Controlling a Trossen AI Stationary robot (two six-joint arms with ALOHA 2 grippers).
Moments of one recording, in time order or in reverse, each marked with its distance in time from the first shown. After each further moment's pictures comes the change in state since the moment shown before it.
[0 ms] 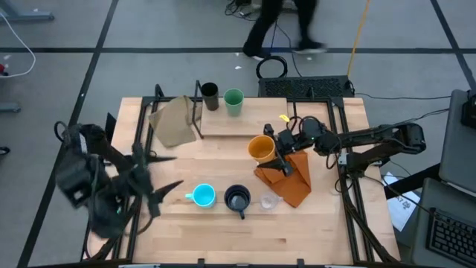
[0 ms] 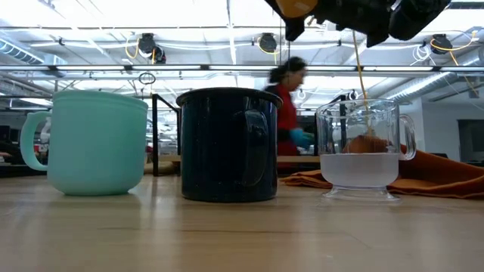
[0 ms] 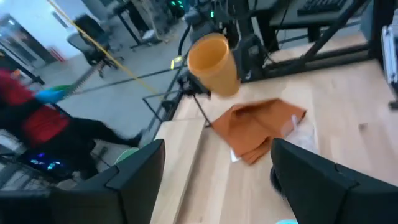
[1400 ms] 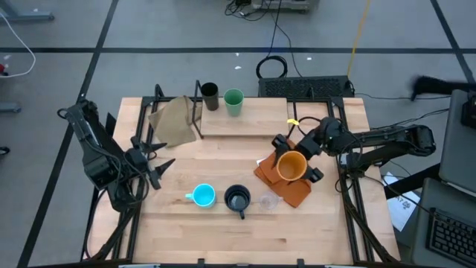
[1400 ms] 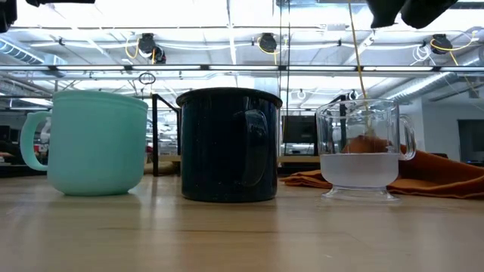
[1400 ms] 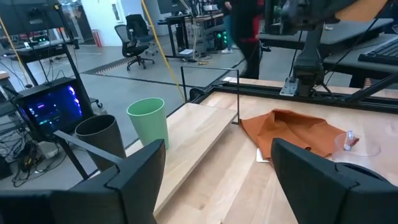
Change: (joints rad) left arm -0.053 -0.584 -1.091 0.312 -0.240 -0.566; right arm 0.027 -0.129 -0.010 0.092 -0.415 -0.006
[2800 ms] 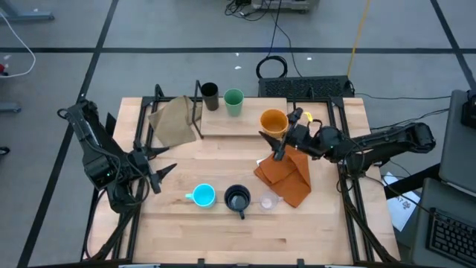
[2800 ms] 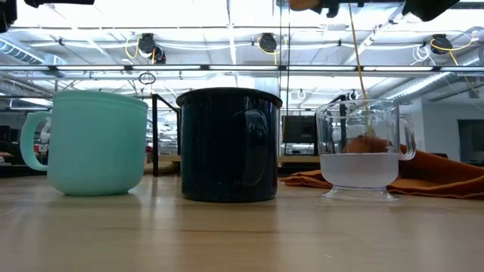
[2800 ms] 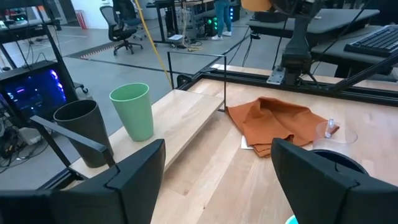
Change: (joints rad) left arm 0.000 0.000 0.000 0.097 0.074 0.062; right arm 0.147 0.000 0.000 -0.048 1.362 -0.436
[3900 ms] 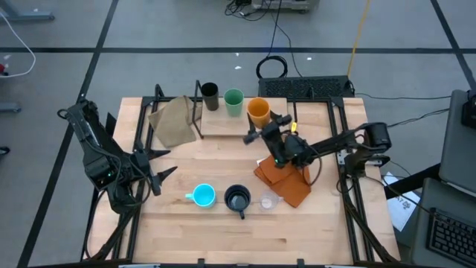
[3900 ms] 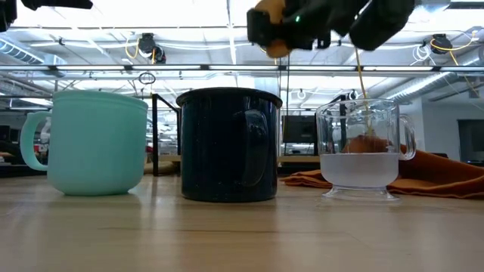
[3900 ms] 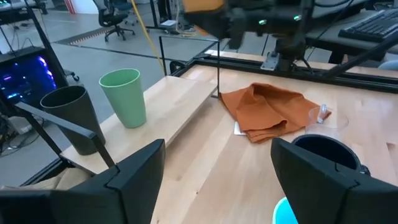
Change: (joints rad) left arm 0.000 0.006 0.000 0.006 0.067 -0.003; right arm -0.015 0.540 0.212 0.420 0.663 -0.154
